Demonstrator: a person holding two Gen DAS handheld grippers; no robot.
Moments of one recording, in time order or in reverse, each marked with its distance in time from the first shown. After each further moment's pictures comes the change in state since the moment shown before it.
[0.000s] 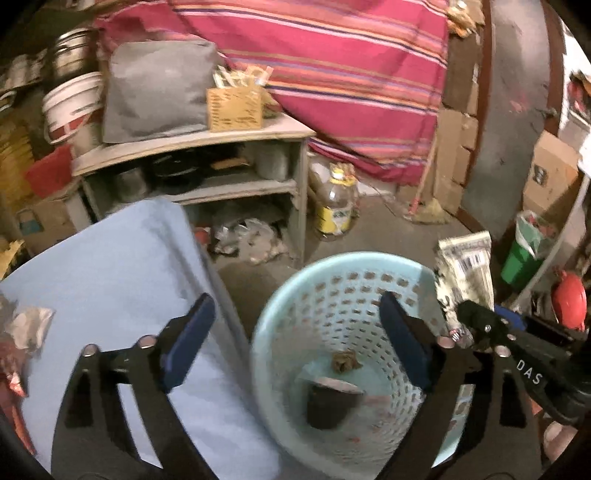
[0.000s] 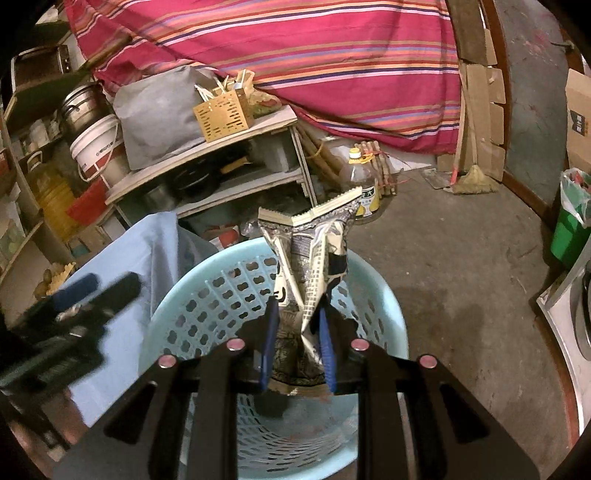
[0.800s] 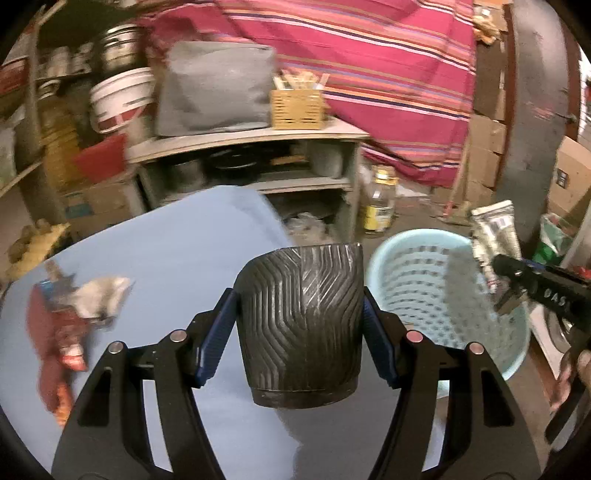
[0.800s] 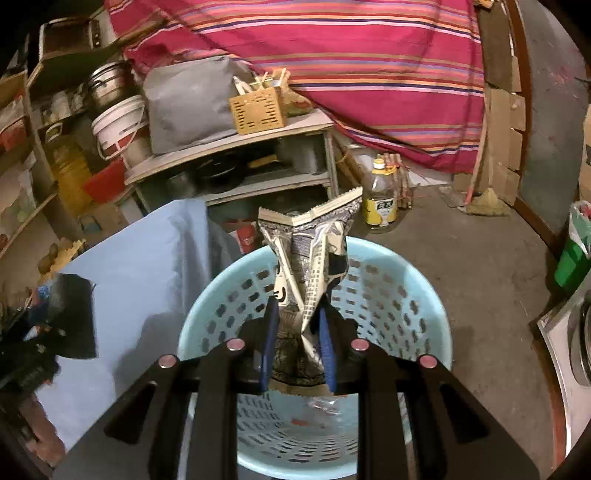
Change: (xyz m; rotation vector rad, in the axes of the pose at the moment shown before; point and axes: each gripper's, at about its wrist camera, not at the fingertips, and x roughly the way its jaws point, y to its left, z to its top) left arm -0.052 0.068 -0.034 -0.007 -0.005 0.099; right arm -0.016 0.043 -0.006 -0.094 -0.012 0.016
